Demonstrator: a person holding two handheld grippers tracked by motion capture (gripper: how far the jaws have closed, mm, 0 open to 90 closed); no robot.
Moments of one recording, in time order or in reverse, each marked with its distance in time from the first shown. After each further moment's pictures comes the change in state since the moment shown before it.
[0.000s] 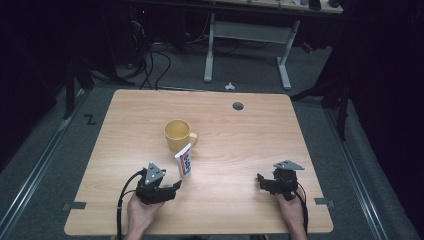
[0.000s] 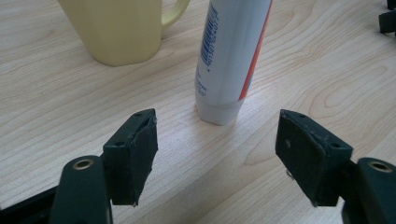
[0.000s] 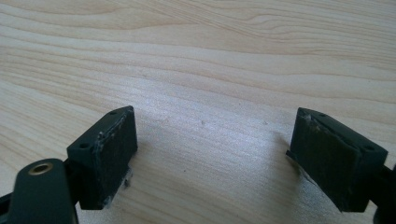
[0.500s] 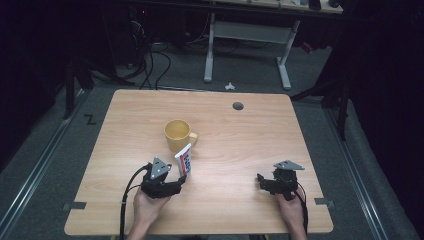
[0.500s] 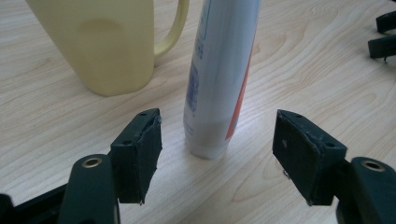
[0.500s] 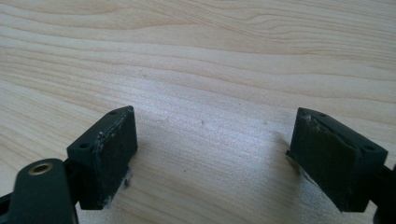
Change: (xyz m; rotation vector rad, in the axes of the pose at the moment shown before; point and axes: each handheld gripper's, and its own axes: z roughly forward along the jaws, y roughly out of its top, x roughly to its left) left arm -0.008 0.020 0.006 -0.038 -0.006 -0.002; right arm 0.000 0.000 0.000 0.001 -0.001 0.003
